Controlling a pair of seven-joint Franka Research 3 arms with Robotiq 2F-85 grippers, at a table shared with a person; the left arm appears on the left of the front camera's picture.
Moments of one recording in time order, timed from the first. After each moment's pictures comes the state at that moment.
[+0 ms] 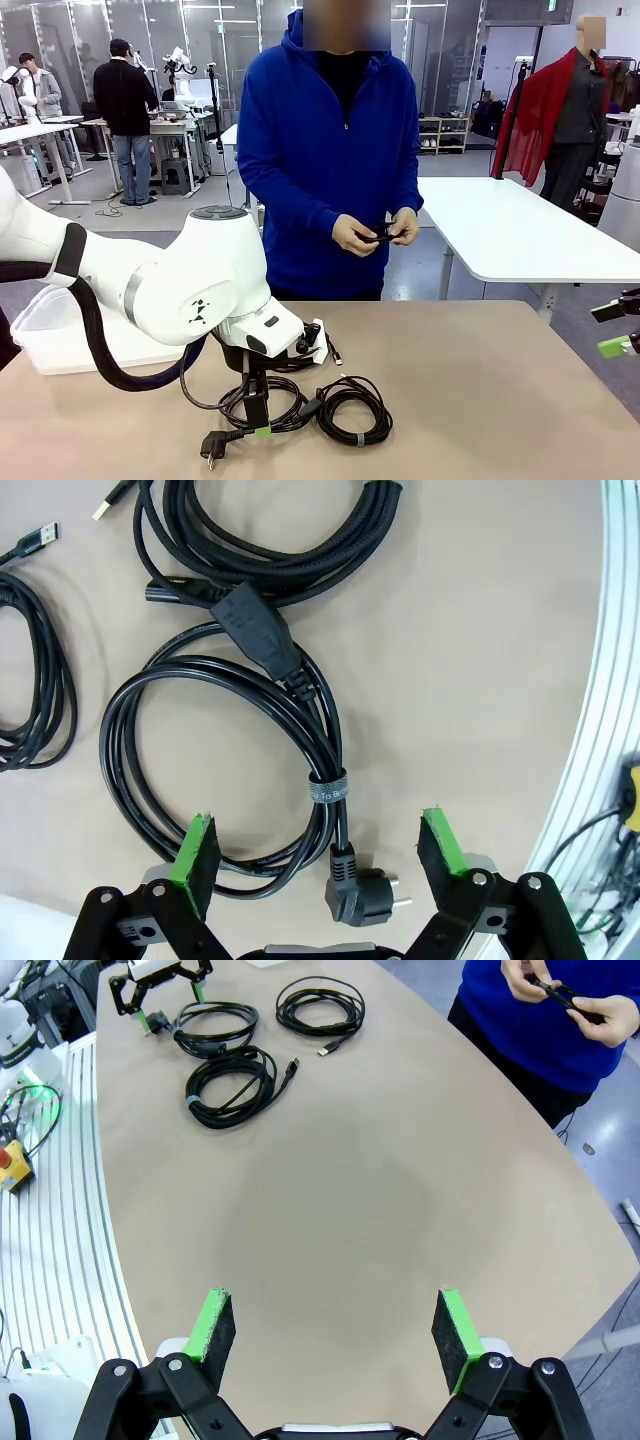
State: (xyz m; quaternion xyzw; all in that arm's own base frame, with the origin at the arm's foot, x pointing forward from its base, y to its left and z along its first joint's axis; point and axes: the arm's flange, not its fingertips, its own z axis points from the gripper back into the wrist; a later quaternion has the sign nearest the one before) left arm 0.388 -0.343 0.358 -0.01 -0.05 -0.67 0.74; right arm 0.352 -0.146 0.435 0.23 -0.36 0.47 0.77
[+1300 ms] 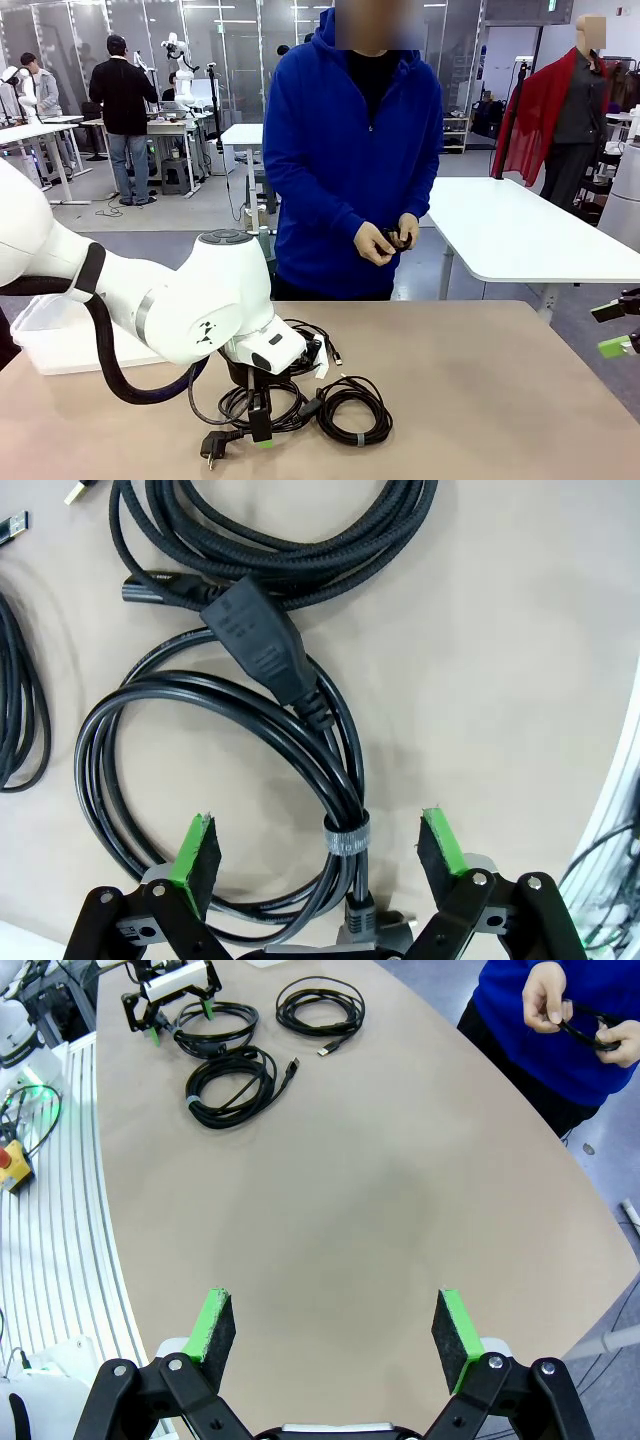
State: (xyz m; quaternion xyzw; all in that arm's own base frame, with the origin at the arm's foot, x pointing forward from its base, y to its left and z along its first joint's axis) left arm 0.398 -0.346 0.321 -0.01 -0.05 -0.66 0.75; right arm 0.352 -0.146 0.435 0.23 -0.36 0.47 0.77
